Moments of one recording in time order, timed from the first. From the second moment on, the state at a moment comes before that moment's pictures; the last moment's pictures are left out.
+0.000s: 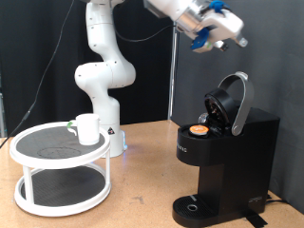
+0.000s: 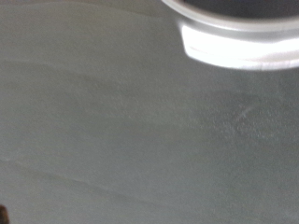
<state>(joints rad) 0.19 -0.24 -0.01 -2.09 0.99 2.14 2.15</state>
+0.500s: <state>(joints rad) 0.21 -0.14 0.07 -1.97 0.96 2.14 2.22</state>
